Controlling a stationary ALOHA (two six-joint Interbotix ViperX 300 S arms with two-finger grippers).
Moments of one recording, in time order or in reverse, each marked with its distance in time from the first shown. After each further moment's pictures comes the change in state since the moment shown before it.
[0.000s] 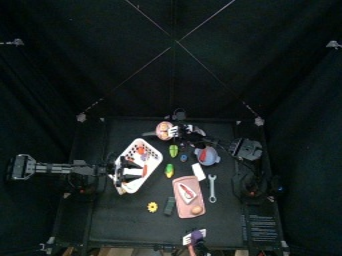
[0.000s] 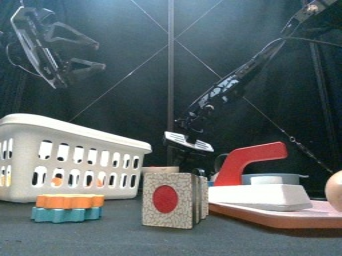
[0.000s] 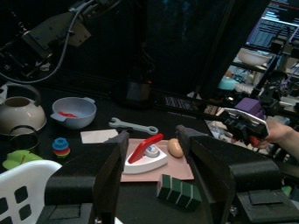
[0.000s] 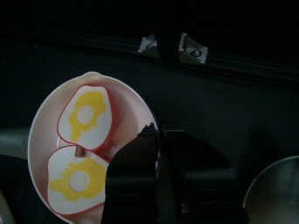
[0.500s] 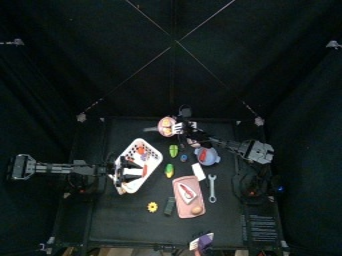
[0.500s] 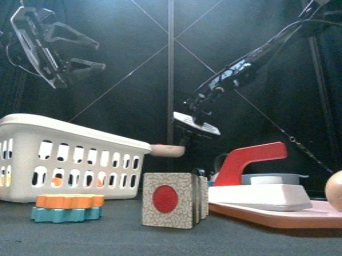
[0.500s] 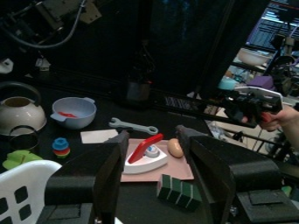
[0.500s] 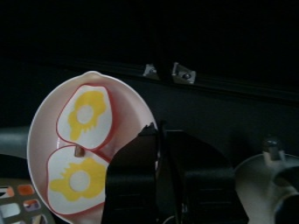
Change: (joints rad) left arm 0.000 -0.018 0.000 -0.002 0.000 0.000; right arm -0.012 -0.244 0.124 -0.006 0.002 -0.002
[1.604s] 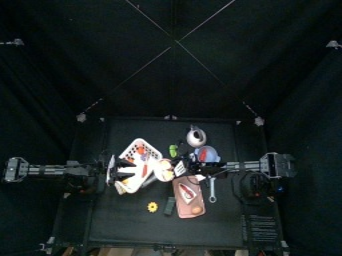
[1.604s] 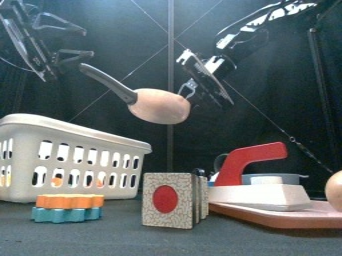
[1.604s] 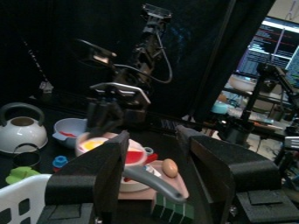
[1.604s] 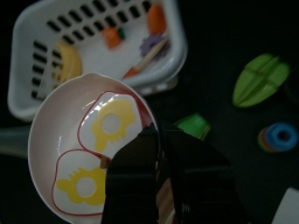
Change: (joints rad) left arm 0.002 -0.143 0.051 -0.044 0.002 0.000; right arm 0.560 -0.198 0.253 0.086 -0.072 0.014
